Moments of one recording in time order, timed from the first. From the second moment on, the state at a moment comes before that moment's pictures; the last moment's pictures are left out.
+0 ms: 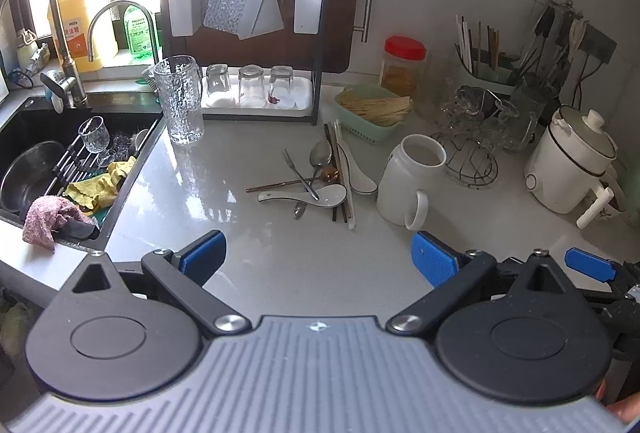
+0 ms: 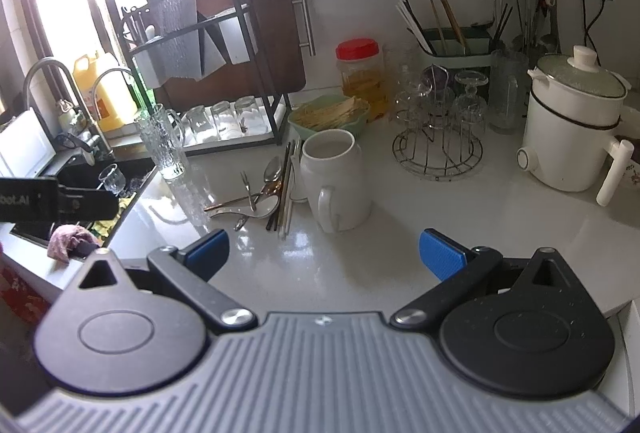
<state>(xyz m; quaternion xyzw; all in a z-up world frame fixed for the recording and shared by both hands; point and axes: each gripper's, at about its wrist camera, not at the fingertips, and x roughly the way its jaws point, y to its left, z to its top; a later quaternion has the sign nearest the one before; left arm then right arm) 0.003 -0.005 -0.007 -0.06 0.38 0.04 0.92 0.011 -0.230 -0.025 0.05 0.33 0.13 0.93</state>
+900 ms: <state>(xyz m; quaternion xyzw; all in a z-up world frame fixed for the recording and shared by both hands) 0.015 -0.003 -0.008 -0.09 0.38 0.04 0.92 0.020 -0.234 -0.025 0.05 0.34 0.13 0.93</state>
